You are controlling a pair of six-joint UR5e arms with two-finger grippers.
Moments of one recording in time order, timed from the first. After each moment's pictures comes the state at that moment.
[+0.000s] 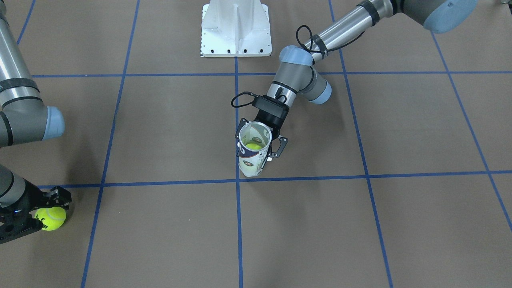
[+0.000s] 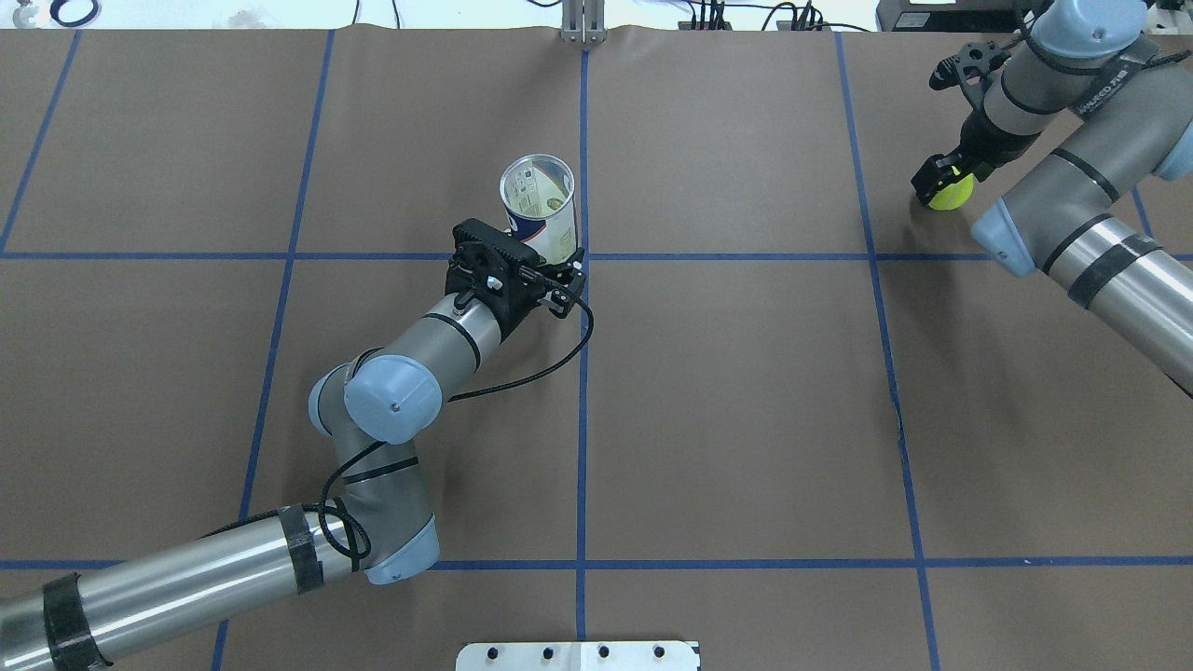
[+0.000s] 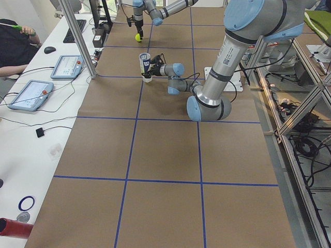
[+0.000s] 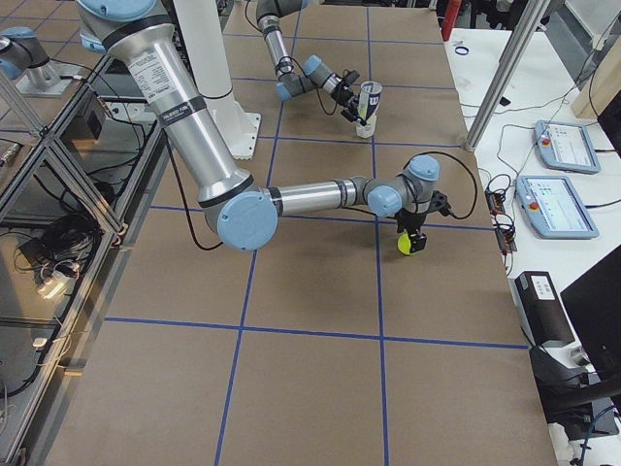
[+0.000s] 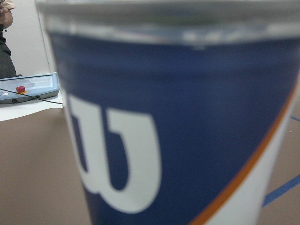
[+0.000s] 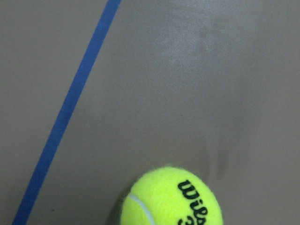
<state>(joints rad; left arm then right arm) -0.41 -2.26 -1.19 -2.85 -1.07 -0.66 1.07 -1.05 1.16 -1.23 2.12 0.29</state>
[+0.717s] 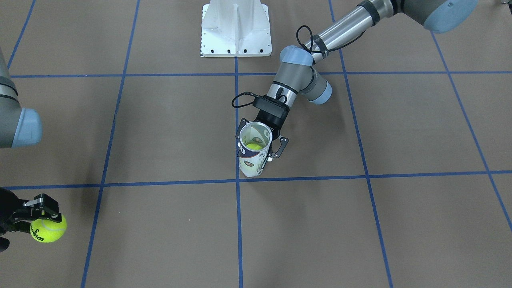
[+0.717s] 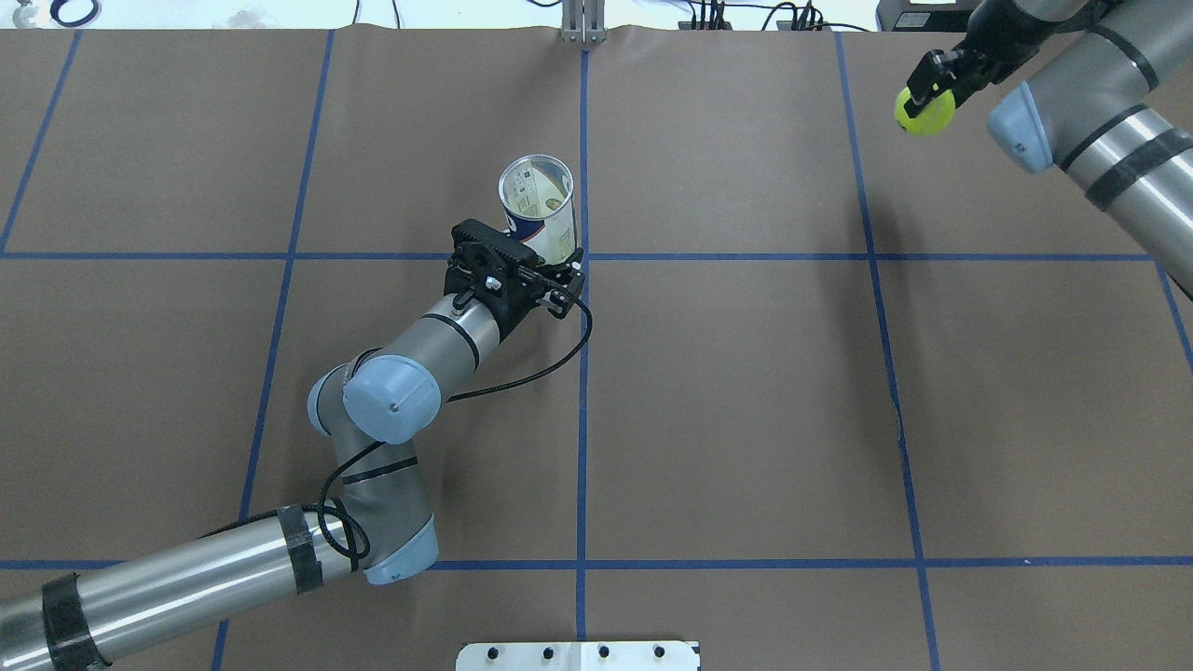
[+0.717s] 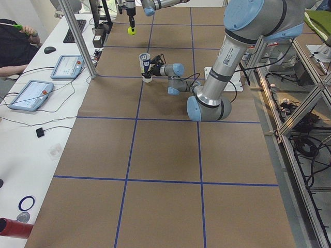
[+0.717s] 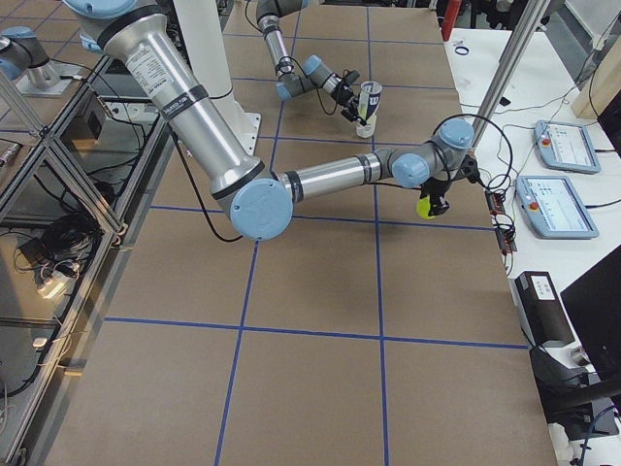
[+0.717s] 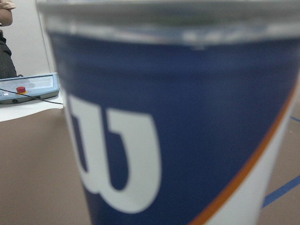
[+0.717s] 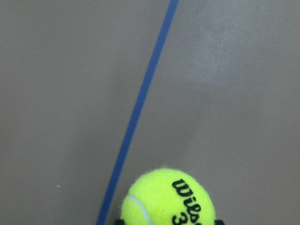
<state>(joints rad) -0.41 -2.26 -1.19 -2.85 -1.07 -0.66 1.18 -0.91 1.22 -1.35 2.36 0.36</state>
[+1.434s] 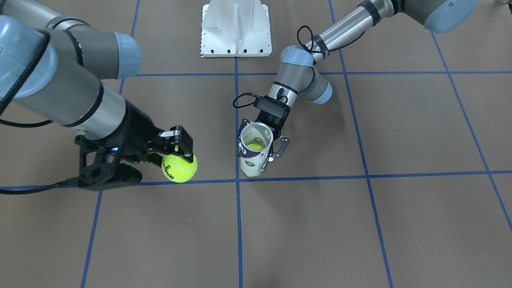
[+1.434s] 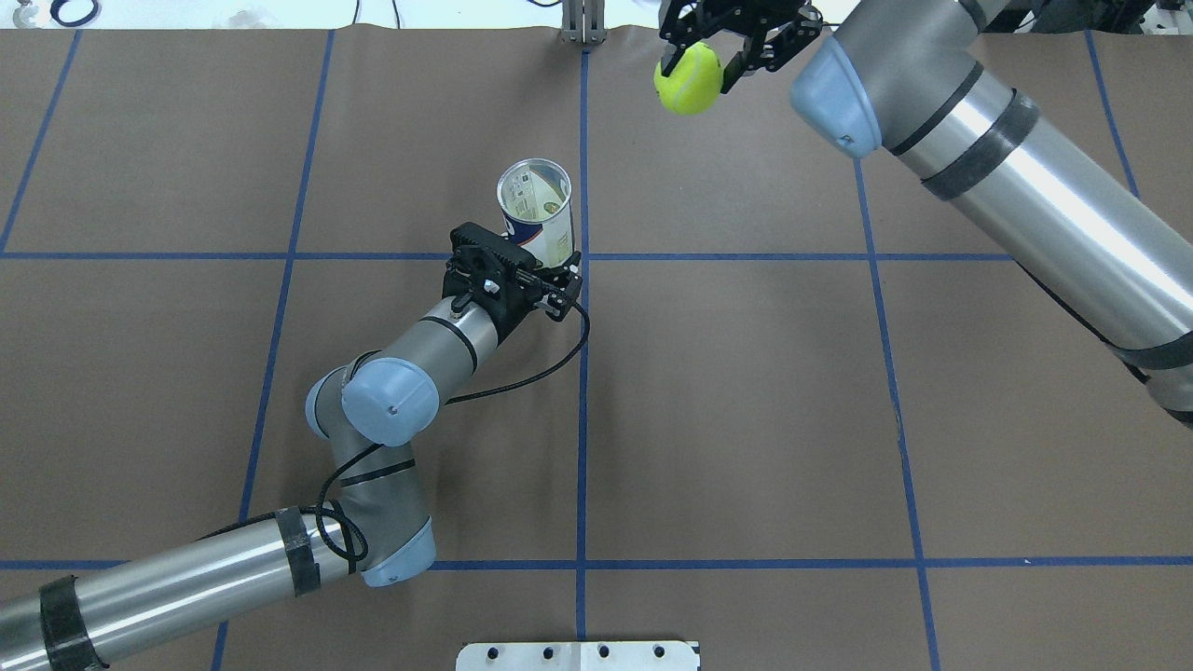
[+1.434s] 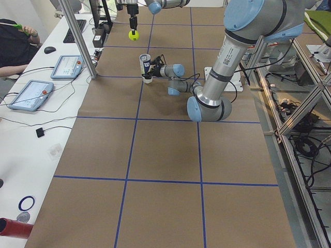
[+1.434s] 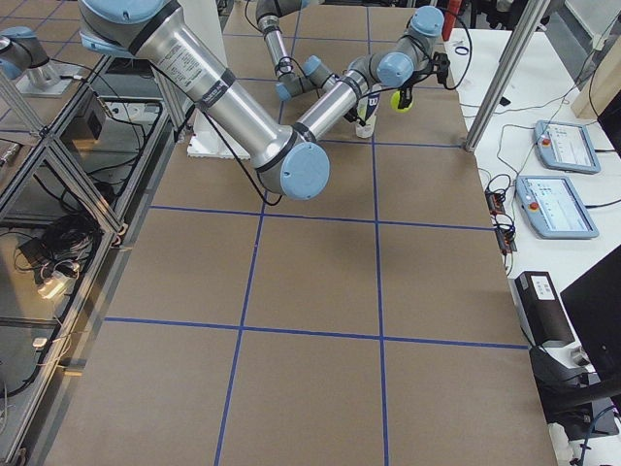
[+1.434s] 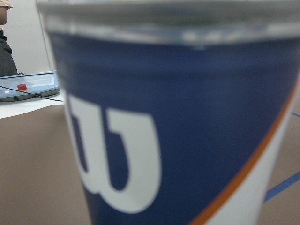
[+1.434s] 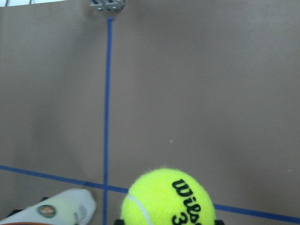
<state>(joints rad) -0.41 -2.25 -1.19 -2.85 -1.07 -0.66 0.99 -0.67 1.48 -1.48 2.43 1.06</state>
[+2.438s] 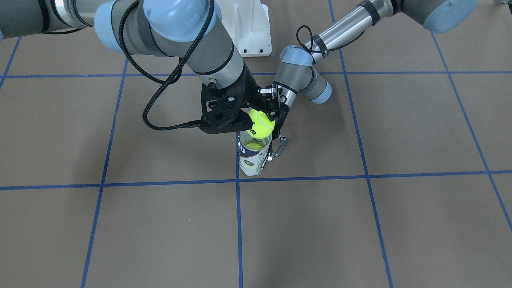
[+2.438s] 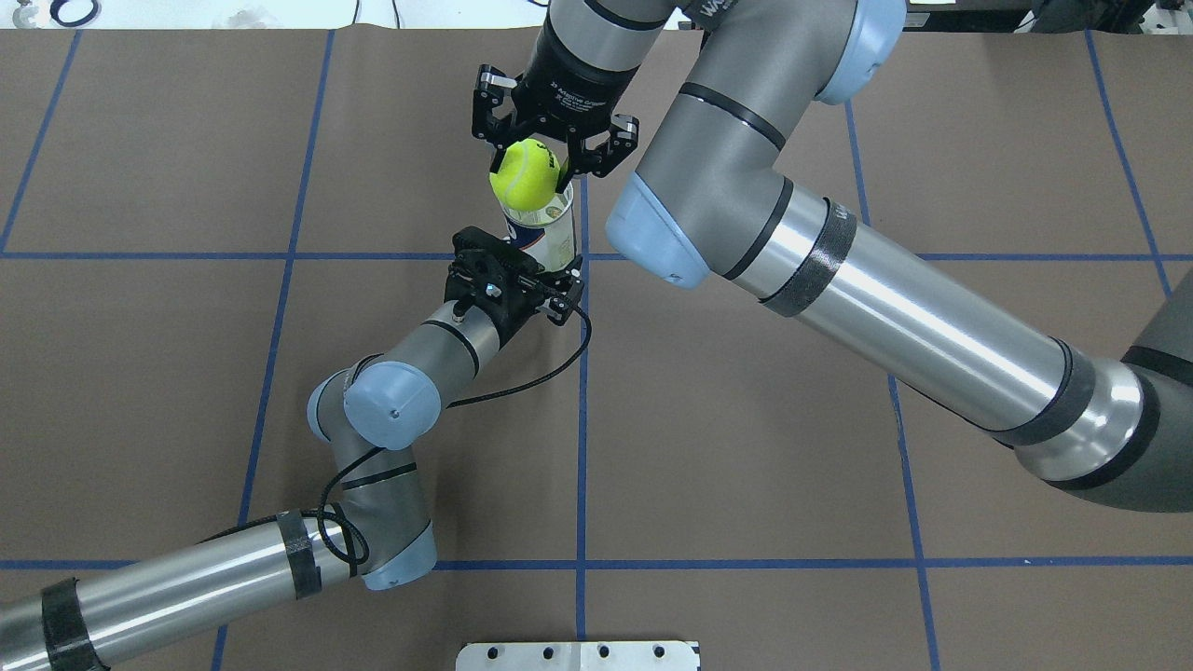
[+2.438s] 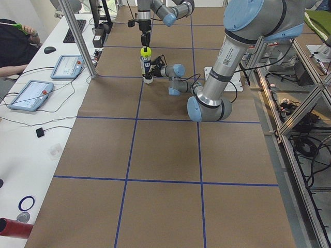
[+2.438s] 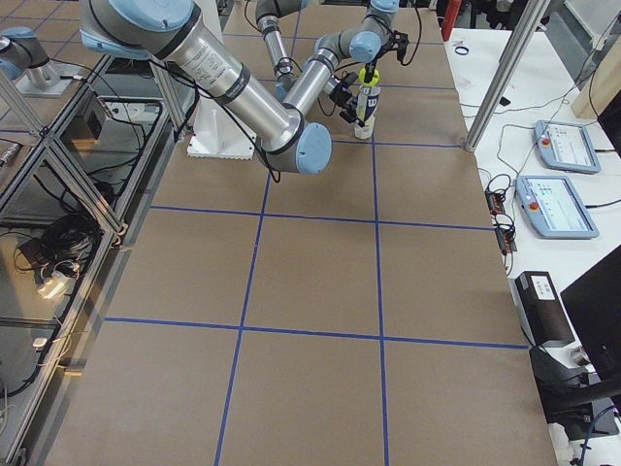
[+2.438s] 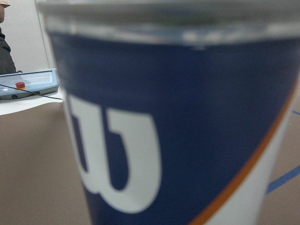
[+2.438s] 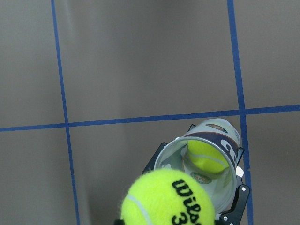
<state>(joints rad) -0.40 -2.25 -1.19 -2.85 -1.07 -0.66 0.78 -0.56 1.46 -1.48 2.27 1.28</state>
